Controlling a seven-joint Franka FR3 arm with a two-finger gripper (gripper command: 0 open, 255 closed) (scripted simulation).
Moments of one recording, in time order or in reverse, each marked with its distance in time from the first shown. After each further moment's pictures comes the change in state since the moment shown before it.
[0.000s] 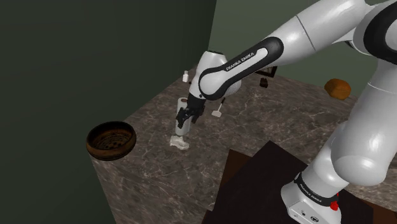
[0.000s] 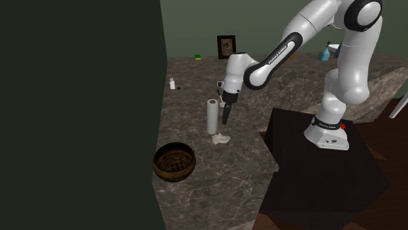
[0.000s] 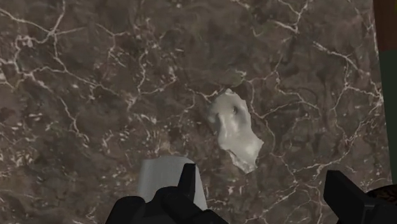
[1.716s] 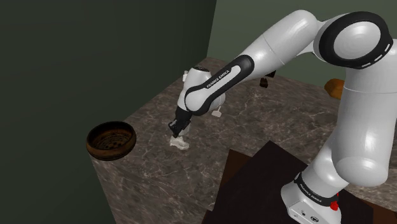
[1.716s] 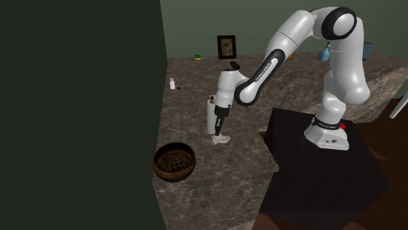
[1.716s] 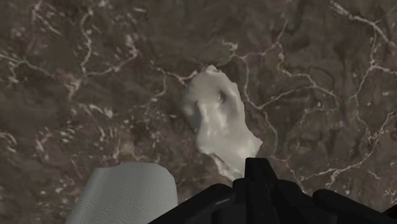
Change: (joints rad) arm 0.039 0.234 0.004 0.120 -0.017 0.129 0.030
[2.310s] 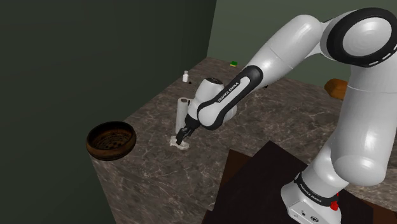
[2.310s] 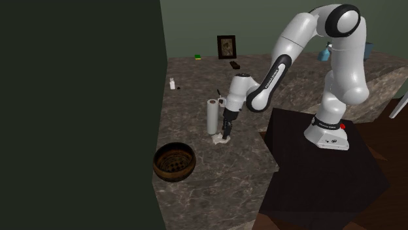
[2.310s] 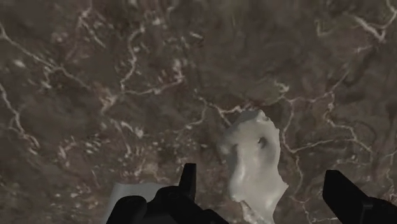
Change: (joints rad) arm -0.045 -0.042 0.043 -0.198 -0.014 0.235 -0.195
